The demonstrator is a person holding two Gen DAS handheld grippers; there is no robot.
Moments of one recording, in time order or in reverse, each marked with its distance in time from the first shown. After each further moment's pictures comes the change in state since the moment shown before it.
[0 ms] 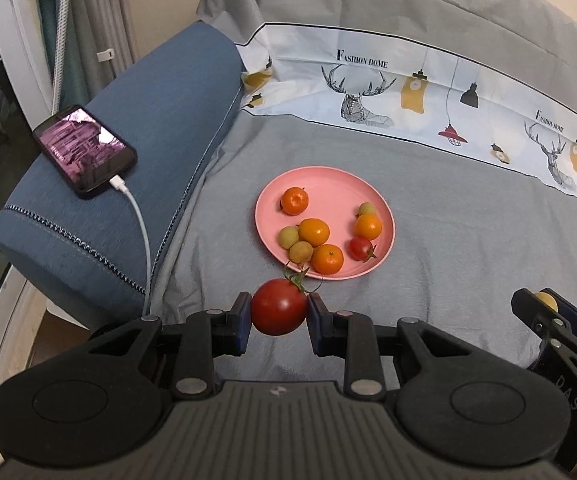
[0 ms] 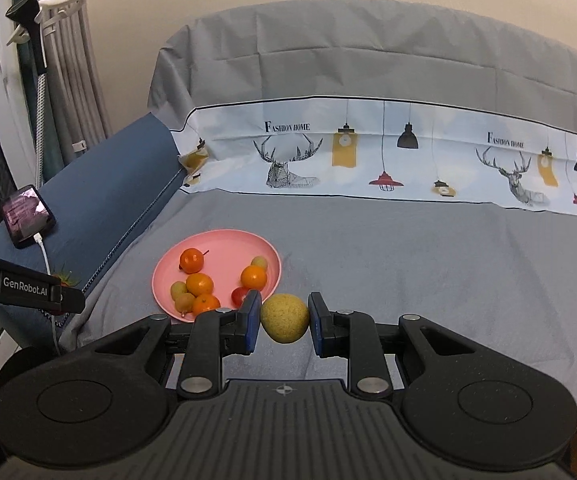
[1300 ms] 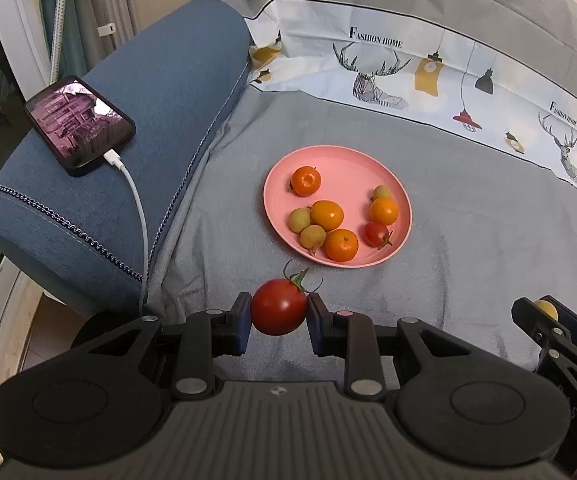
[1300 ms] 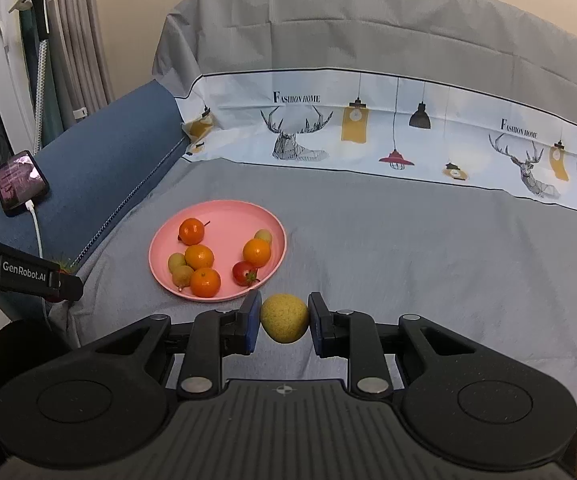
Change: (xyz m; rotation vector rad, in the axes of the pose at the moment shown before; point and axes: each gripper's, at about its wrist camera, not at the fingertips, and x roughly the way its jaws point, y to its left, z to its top) left arm 0.032 0.011 0.002 -0.017 0.067 0.004; right arm 0.034 0.008 0.001 -0.036 0.088 0.000
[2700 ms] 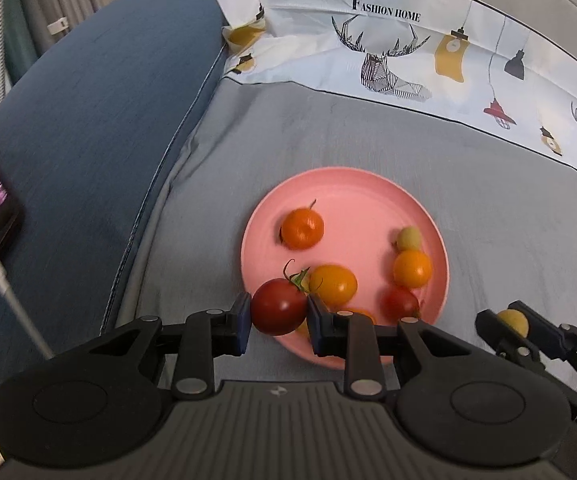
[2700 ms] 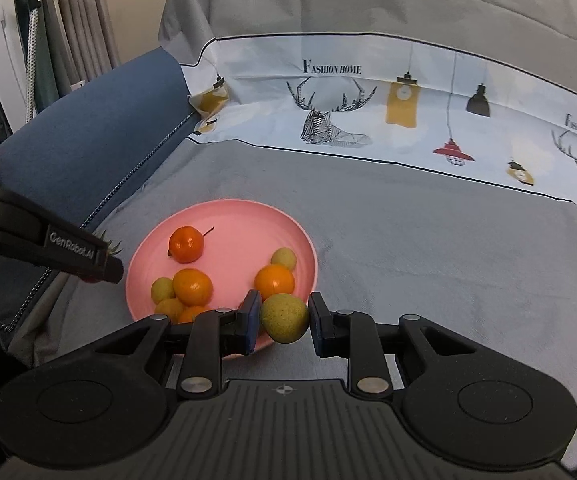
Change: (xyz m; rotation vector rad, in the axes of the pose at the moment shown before) left arm 0.121 -0.020 0.090 0.048 0.079 0.012; right arm 0.136 0.008 0.048 -0.041 0.080 0.085
